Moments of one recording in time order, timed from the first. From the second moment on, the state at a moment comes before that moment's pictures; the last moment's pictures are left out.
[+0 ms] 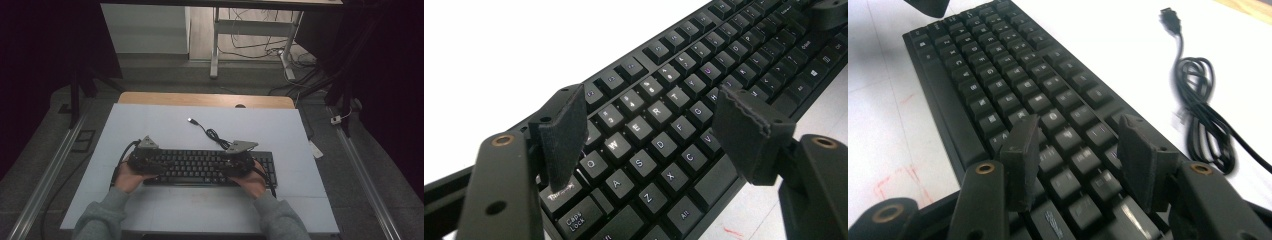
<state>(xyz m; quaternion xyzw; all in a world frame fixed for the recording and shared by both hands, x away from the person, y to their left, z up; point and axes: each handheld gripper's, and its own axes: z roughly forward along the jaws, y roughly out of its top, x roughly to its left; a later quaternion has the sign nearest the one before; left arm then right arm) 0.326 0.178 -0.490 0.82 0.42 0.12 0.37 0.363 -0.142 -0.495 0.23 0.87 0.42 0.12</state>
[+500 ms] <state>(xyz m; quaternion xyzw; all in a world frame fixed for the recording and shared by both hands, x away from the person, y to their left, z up) 0.326 0.178 -0.491 0.82 0.41 0.12 0.37 0.373 -0.104 -0.498 0.21 0.89 0.40 0.11</state>
